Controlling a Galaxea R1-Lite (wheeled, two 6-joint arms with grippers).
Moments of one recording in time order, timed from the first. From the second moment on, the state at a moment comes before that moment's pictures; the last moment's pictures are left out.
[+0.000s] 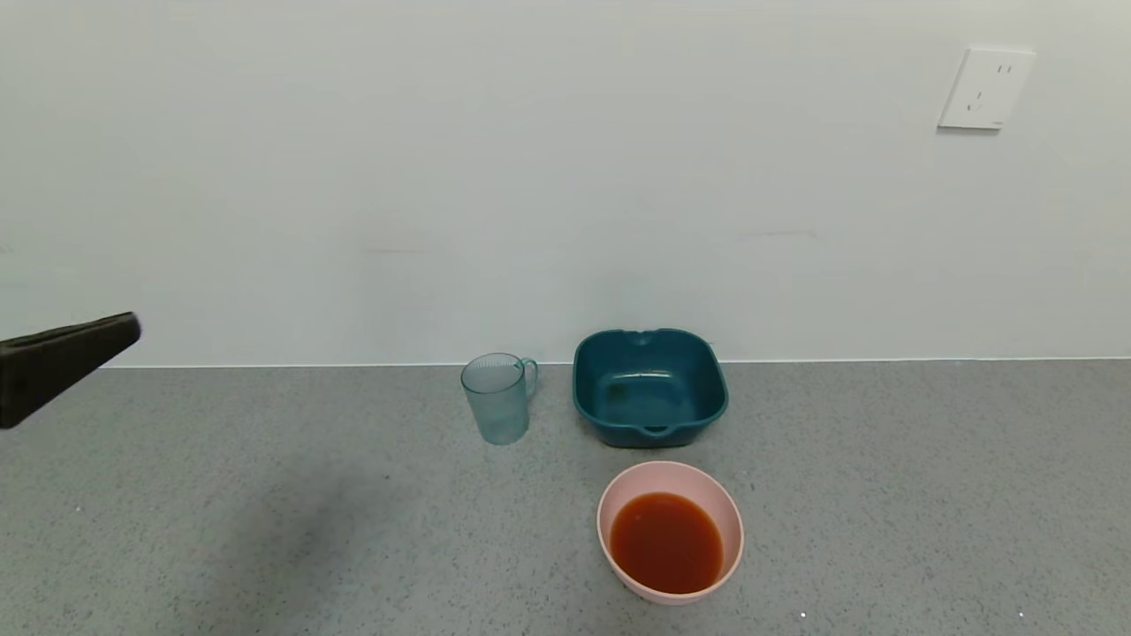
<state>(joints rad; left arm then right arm) -0.15 0.92 -0.88 0.08 0.10 0.04 0.00 0.00 0.00 0.01 0.00 0.00</state>
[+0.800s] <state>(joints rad) -0.12 0.42 -0.82 0.40 0.26 0.03 0.00 0.00 0.00 0.01 0.00 0.00</state>
